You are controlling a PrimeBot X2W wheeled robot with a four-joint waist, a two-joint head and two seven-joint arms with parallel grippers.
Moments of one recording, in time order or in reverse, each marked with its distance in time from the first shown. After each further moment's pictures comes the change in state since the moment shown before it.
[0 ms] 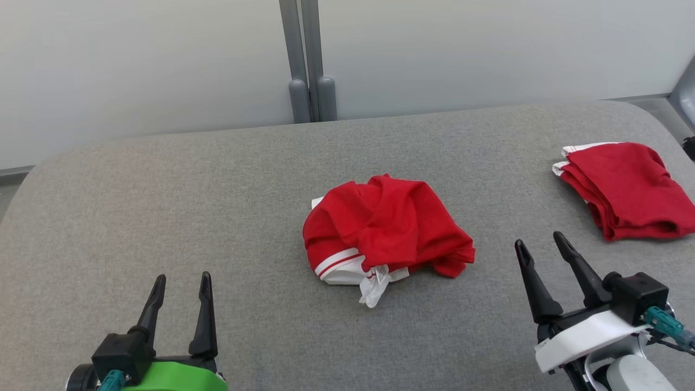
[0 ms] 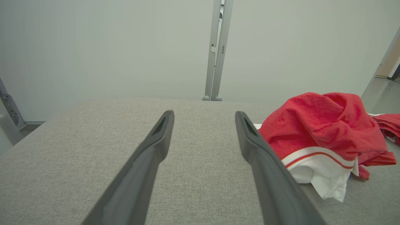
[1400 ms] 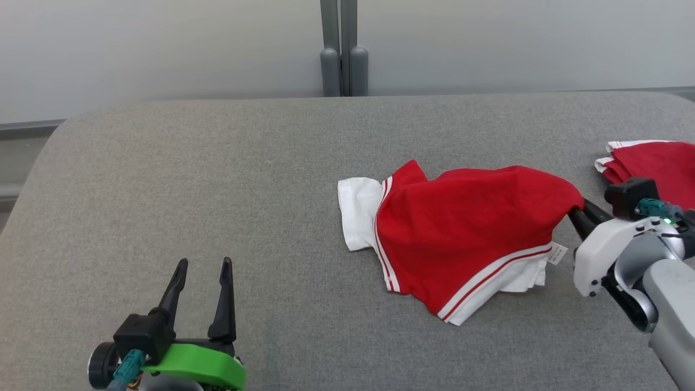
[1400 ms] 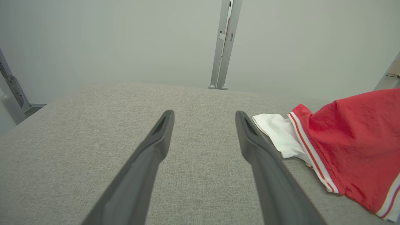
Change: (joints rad) left arm -0.065 -0.050 -0.015 0.068 0.021 -0.054 0.000; right arm -0.386 -0.216 0.197 0.340 0.040 0.000 0.236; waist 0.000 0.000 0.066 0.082
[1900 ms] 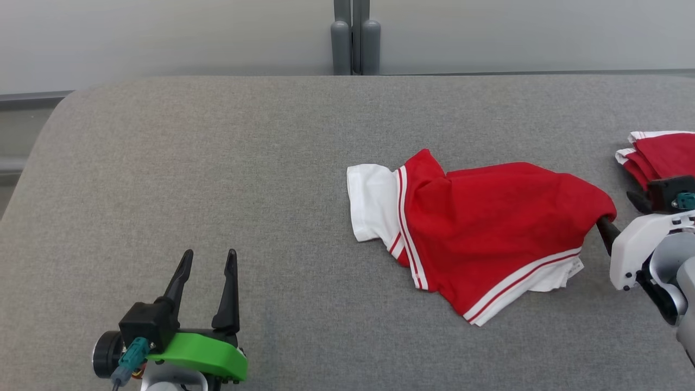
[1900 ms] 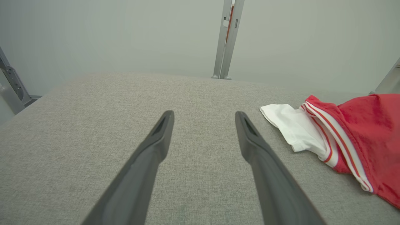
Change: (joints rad) left arm -0.053 -0.008 -0.013 0.046 0.005 -0.016 0.000; right arm -0.056 -0.035 -0.042 0.208 0.013 0.000 0.042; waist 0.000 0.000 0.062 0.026
